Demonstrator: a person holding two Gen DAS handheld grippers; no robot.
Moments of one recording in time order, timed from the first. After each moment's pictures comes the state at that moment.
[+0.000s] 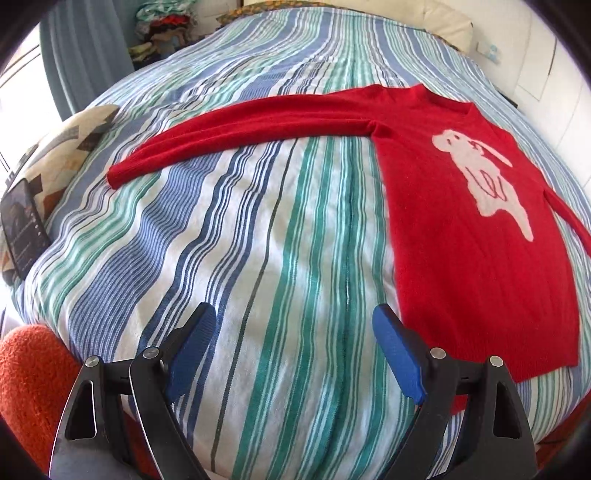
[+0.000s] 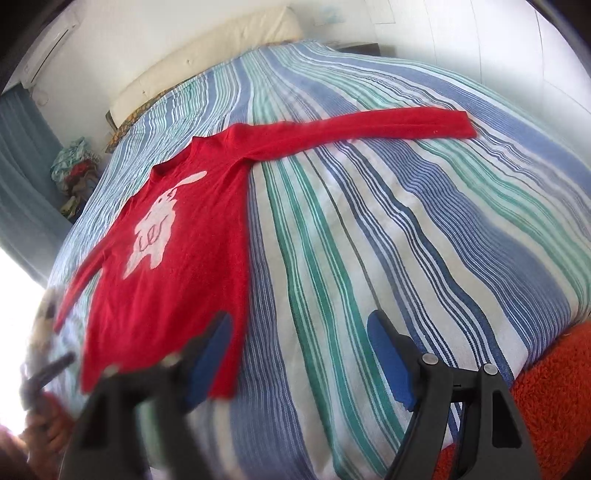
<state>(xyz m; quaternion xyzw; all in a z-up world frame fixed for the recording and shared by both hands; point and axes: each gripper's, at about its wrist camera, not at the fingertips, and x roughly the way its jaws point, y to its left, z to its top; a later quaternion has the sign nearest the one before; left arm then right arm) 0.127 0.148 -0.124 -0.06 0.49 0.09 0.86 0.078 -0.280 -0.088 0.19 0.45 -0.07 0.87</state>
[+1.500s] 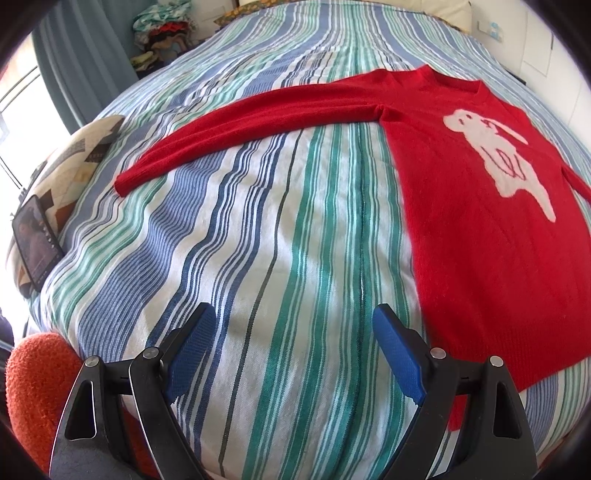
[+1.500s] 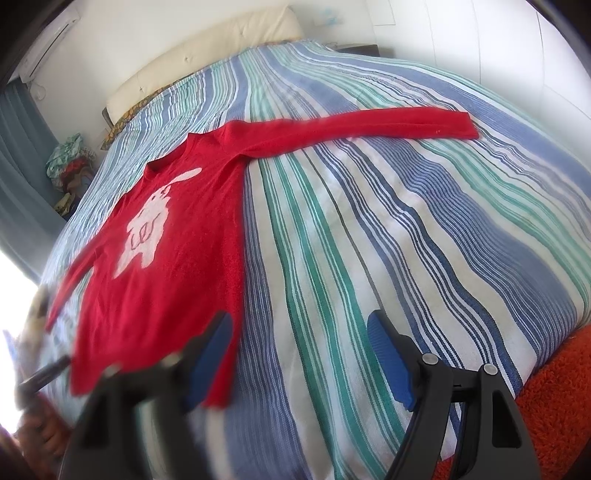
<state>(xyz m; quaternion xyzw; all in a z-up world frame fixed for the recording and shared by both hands) 0.133 0.139 -0.132 -0.01 0.50 0.11 0.86 0.083 -0.278 -0.095 0.18 0.45 -0.08 0.87</state>
